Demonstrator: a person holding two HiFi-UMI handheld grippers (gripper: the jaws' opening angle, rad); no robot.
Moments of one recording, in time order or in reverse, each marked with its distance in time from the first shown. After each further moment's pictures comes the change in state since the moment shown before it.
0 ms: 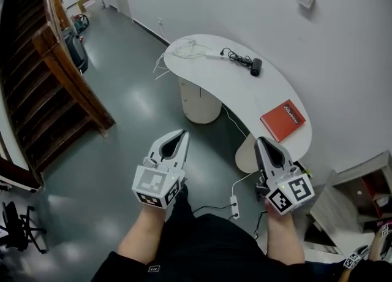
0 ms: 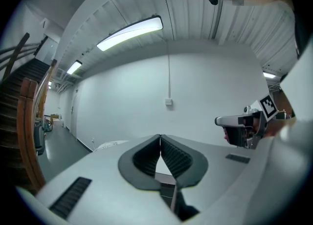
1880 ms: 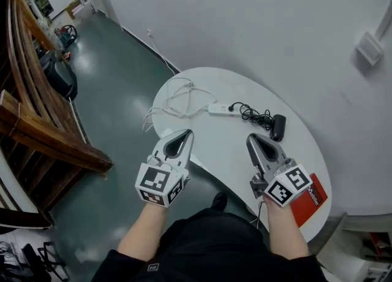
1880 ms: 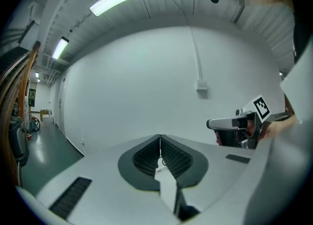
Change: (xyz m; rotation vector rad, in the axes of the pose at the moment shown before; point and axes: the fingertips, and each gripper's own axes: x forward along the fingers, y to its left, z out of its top) left arm 0.435 0.261 0.003 -0.002 0.115 -0.072; right arm 0.425 -0.285 -0.018 0.173 0.050 0.076
